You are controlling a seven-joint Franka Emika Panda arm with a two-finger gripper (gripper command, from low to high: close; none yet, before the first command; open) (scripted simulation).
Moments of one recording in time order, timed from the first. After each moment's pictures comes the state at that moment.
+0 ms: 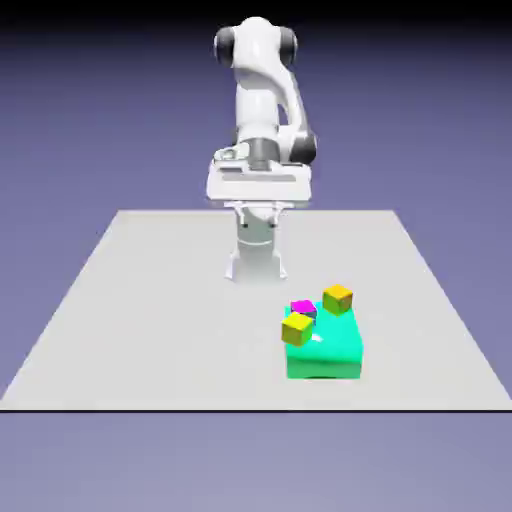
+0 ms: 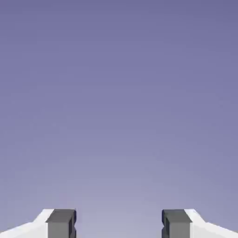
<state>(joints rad) 0.04 -0.54 0.01 -2.81 0.01 2.98 0.70</state>
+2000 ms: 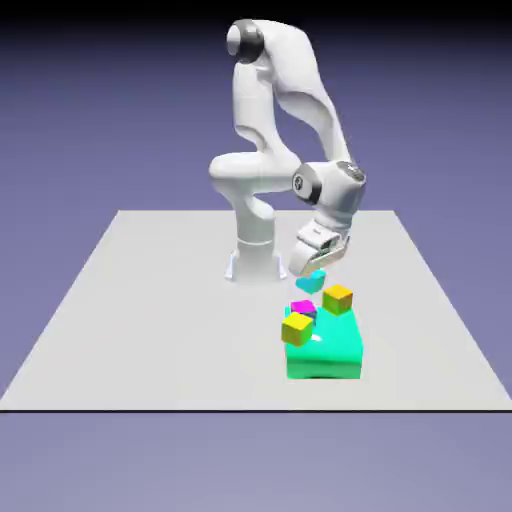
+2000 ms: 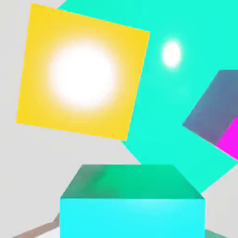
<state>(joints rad) 0.21 -0.34 0.36 -2.81 -0.05 2.36 0.43</state>
